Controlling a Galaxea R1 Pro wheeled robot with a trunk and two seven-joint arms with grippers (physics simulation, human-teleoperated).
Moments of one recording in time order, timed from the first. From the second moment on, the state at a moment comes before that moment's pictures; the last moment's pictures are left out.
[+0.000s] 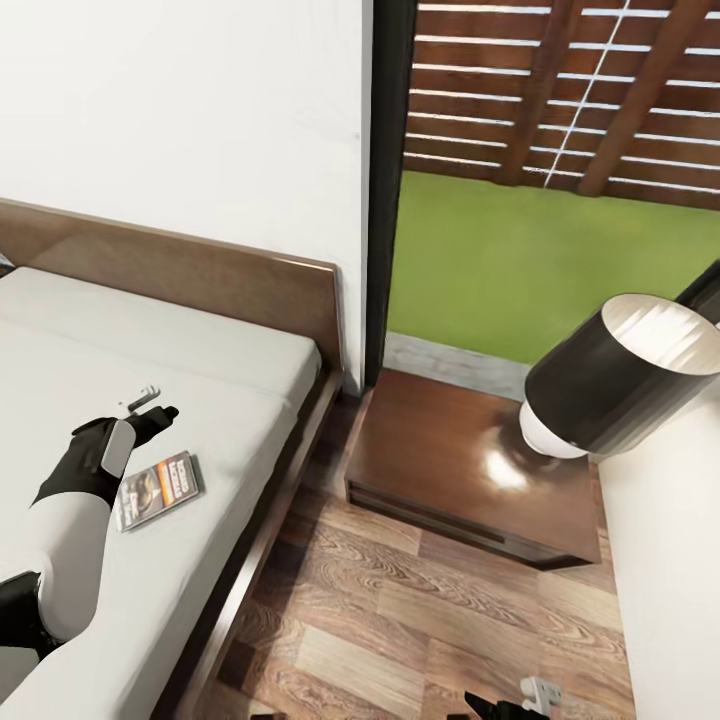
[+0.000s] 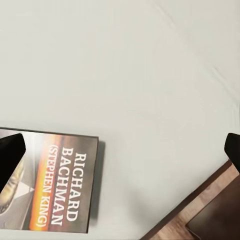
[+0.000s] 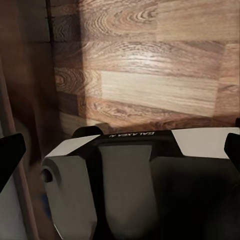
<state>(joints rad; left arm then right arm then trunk) -1.04 0.20 0.43 -0.65 0.20 0.49 0.12 -0.41 -0.16 -0.35 -0.12 -0.03 -0.02 0.77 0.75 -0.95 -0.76</state>
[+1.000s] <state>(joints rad) -1.03 0.20 0.43 -0.65 0.20 0.49 0.12 -0.41 -0.16 -0.35 -0.12 -0.03 -0.02 0.77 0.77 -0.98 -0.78</state>
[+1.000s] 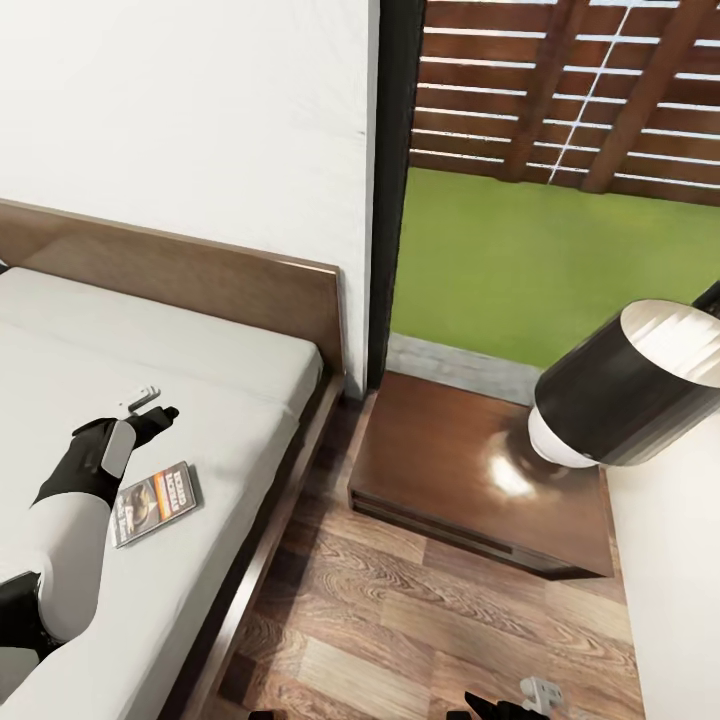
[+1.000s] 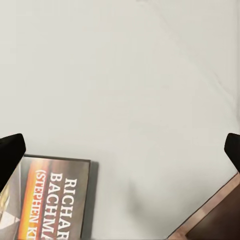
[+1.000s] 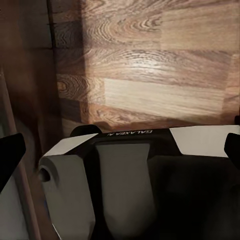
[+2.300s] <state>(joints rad) -1.03 0.20 0.43 -0.65 0.20 0.49 0.12 -0.41 -0.16 -0.35 -0.12 -0.03 -0.02 0.78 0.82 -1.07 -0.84</state>
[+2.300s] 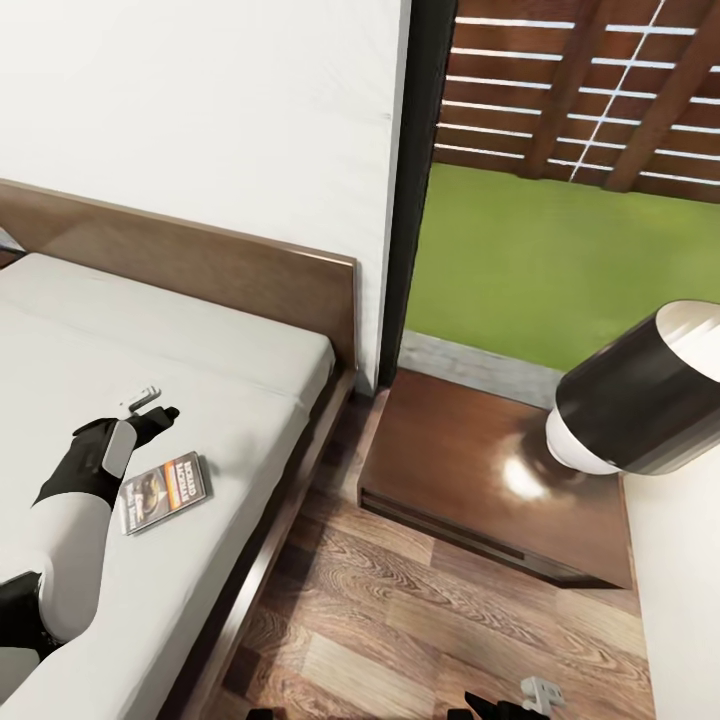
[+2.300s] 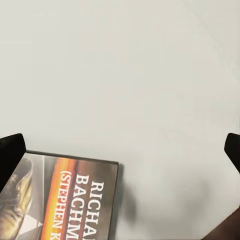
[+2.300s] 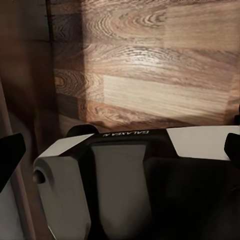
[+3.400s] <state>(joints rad) -1.03 0.24 0.43 -0.60 0.20 0.36 0.19 -0.41 -0.16 -0.35 -0.12 -0.03 -0.02 0.78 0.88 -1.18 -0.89</state>
